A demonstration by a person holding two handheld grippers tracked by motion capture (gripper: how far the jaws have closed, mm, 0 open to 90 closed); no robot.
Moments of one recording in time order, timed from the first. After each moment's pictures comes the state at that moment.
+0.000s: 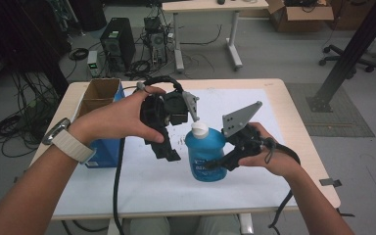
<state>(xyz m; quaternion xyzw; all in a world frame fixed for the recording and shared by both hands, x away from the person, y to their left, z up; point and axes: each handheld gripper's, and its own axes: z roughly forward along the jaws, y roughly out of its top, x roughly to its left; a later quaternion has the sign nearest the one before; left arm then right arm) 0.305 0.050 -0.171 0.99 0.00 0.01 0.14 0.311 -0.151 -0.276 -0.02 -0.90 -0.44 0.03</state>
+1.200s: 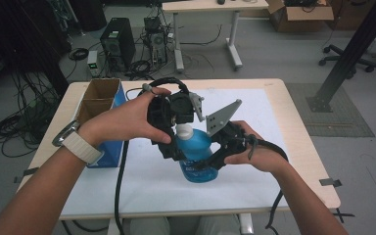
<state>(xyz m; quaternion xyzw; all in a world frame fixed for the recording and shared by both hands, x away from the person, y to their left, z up) 0.310 0.041 -0.178 0.99 0.01 0.02 0.14 0.318 -0.121 -0.279 -0.02 -0.91 -0.41 0.04</state>
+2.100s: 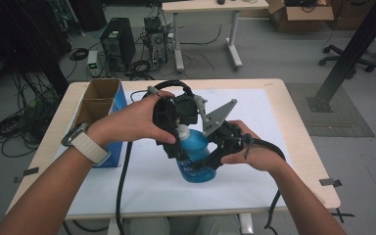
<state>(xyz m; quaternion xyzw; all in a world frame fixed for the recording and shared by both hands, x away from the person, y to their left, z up) 0.313 0.034 -0.187 0.99 0.01 0.01 0.13 0.319 -0.116 -0.279 -0.02 -0.91 -0.40 0.04</state>
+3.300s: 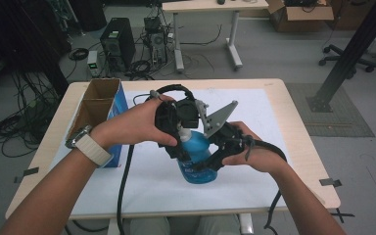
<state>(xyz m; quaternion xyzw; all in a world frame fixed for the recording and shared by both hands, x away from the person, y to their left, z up) 0.312 0.032 -0.195 0.99 0.00 0.00 0.13 0.317 -0.118 -0.281 -0.02 -0.92 -0.40 0.04</state>
